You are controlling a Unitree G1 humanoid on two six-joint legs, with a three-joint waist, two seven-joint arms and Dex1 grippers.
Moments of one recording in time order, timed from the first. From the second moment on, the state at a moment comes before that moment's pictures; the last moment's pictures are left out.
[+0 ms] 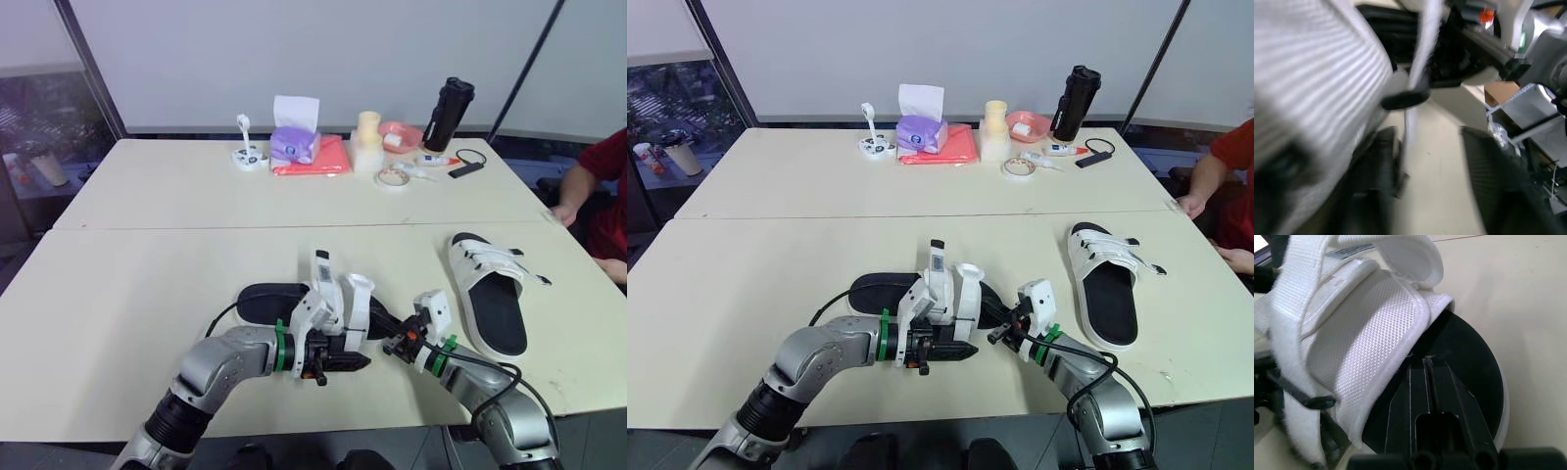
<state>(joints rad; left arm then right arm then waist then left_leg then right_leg) -0.32 0.30 -0.34 -0.21 -0.60 0.89 -0.72 0.03 -0.35 0.03 -0.21 0.42 0.43 0.59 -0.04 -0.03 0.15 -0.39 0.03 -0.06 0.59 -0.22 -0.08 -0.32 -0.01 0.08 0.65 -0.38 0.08</state>
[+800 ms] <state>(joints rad) -0.39 0.35 -0.15 -0.31 -0.95 1.21 -0.78 0.00 -0.35 0.03 -0.18 0.42 0.43 0.63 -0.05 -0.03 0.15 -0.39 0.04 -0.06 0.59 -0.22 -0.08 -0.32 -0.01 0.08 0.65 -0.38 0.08</state>
